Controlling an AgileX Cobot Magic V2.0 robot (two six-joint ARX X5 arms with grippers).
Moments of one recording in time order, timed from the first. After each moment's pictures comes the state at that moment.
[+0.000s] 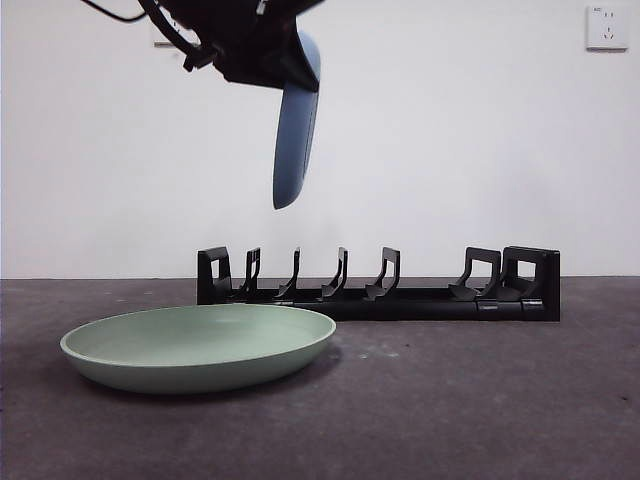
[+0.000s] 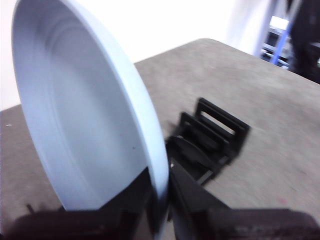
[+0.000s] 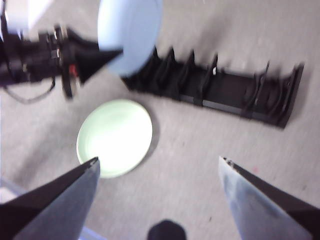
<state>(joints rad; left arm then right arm) -0.54 1.58 1.26 0.03 0.13 -0.02 0.18 1.21 1.80 -1.35 -0.39 -0.04</state>
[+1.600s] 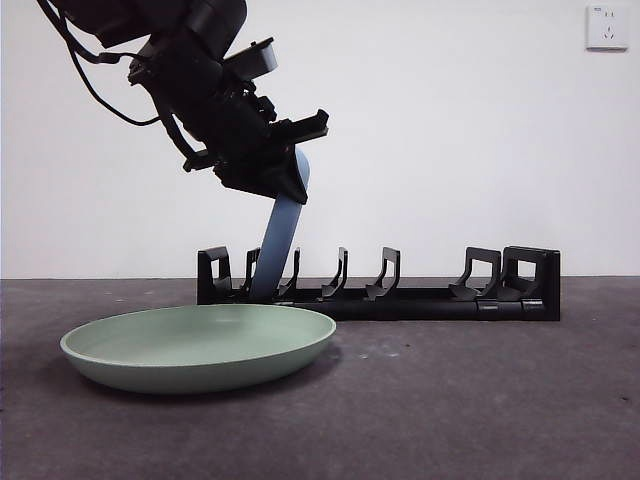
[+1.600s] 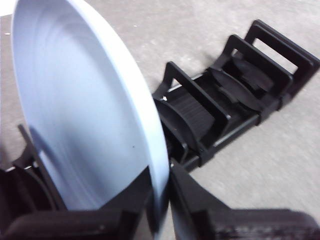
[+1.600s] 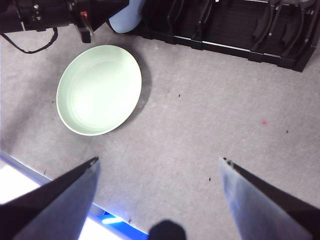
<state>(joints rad) -0.50 1.79 1.26 0.00 0.11 -0.05 0.18 1.16 1.50 -1.28 -0.39 -0.08</state>
